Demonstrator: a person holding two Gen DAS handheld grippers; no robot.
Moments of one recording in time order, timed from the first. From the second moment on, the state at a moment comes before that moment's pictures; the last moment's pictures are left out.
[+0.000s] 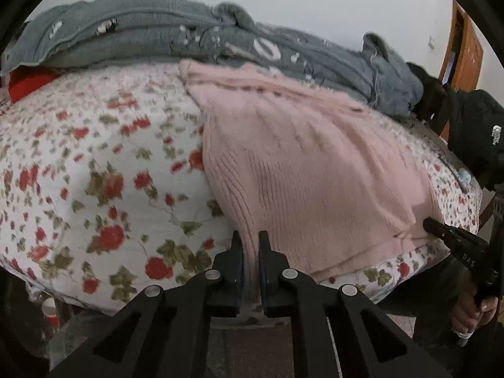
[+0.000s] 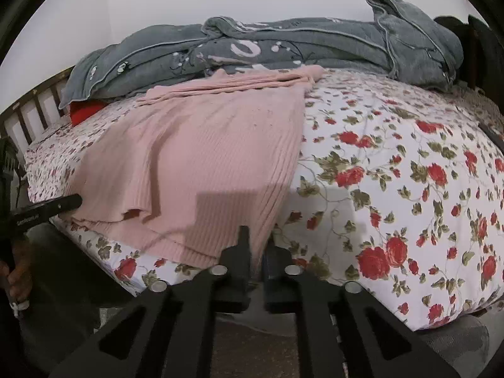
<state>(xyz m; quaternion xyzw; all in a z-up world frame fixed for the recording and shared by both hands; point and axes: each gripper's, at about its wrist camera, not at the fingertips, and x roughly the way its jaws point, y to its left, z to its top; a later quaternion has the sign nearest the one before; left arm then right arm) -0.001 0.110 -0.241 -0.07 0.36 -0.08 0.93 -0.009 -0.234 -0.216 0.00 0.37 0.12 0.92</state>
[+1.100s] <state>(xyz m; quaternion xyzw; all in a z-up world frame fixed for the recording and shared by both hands) -0.001 0.128 -0.251 -0.11 0.39 -0.06 0.91 -0.012 -0.247 -0.219 0.01 0.36 0.08 0.93</state>
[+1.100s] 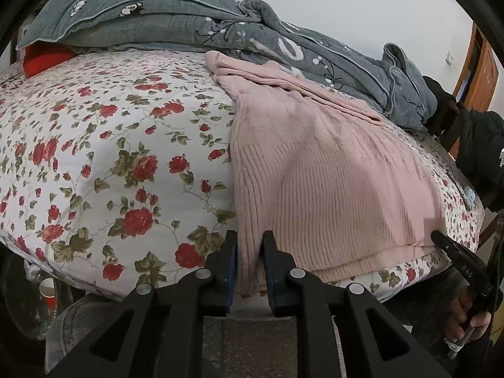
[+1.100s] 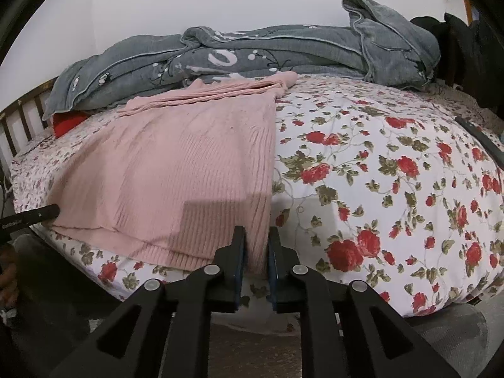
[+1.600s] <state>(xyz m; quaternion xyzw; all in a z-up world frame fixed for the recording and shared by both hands) -0.002 0.128 -0.251 -0.12 0.39 -0.06 0.91 -0.010 -0.247 -0.218 0.02 0.37 0.11 0.92</state>
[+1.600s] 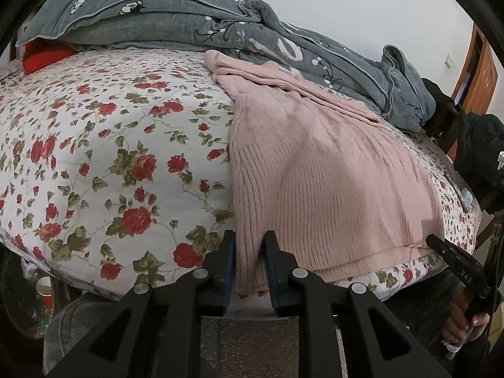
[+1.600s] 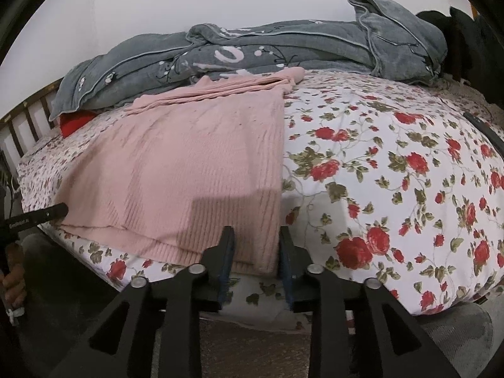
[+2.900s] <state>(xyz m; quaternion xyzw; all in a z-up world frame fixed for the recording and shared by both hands) -0.001 0.126 -0.250 -0.12 0.39 -0.06 0.91 -0.012 -0.244 -0.219 0.02 0.37 0.10 0.92</state>
